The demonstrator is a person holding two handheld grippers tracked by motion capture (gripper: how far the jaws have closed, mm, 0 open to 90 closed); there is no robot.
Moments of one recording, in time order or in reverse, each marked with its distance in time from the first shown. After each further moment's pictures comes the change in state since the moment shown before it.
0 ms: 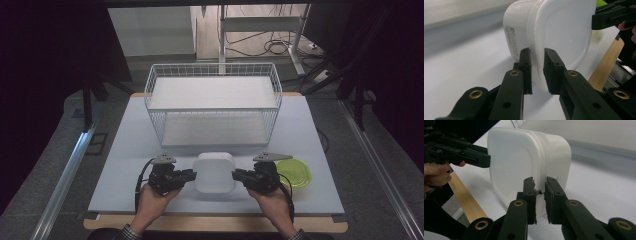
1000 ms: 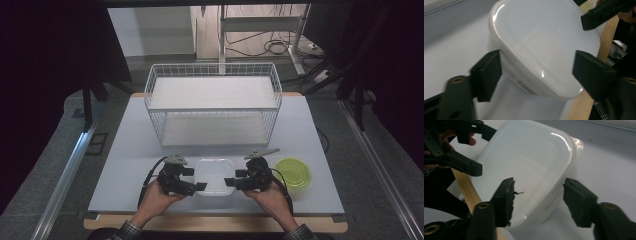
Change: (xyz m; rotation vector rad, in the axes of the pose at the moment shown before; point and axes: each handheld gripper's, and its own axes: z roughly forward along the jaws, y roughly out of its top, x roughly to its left) left arm 0.005 0.000 0.026 0.134 -0.096 0.112; right arm -0.015 0.001 0.027 0.167 0.069 -0.026
